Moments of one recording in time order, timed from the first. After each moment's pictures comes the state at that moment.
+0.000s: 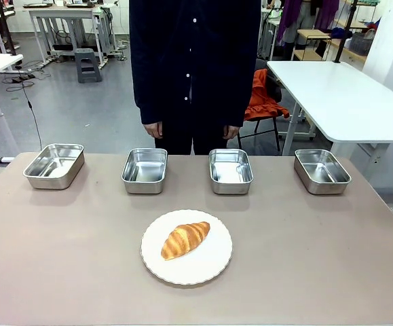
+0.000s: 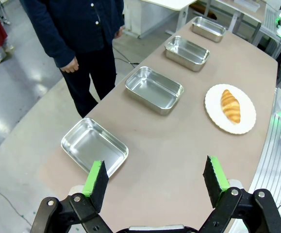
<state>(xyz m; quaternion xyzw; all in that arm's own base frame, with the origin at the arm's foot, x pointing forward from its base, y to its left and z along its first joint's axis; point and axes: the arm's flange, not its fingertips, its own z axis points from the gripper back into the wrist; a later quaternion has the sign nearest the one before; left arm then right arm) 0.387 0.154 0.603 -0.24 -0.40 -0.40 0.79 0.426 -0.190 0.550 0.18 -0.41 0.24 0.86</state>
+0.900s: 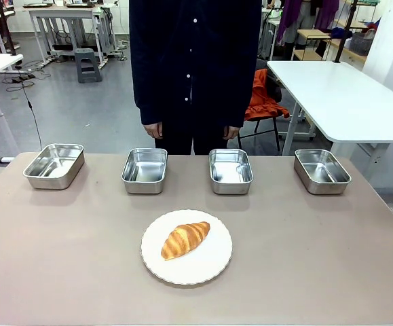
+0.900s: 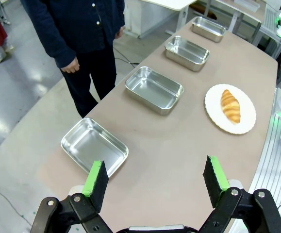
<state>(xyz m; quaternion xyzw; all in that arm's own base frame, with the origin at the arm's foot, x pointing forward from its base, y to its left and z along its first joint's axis) 0.387 0.154 0.603 -0.24 -0.40 -0.40 0.79 0.426 -0.190 0.550 0.18 -0.41 0.24 0.86</state>
